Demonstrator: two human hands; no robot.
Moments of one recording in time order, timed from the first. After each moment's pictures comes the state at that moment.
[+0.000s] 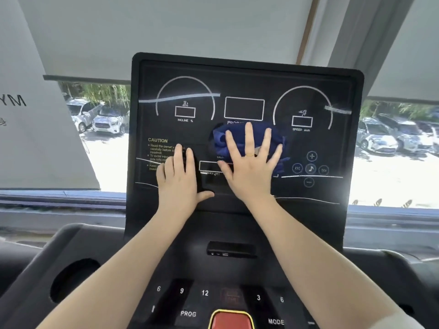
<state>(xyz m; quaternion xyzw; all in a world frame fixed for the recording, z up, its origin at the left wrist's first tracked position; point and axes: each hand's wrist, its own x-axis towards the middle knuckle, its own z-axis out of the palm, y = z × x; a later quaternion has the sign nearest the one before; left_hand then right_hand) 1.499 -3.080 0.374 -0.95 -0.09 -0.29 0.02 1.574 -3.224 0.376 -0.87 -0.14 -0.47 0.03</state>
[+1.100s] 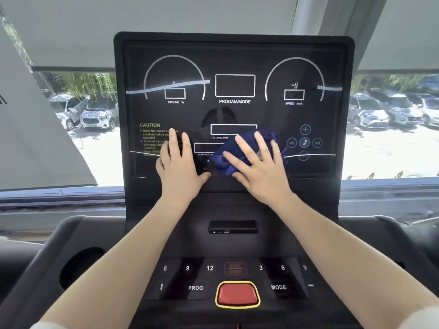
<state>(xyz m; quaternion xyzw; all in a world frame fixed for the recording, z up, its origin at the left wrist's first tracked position) 1.494 -3.089 0.376 -0.96 -0.09 -0.24 -0.10 1.557 -3.277 0.339 -0.83 -0.28 -0.48 -0.05</state>
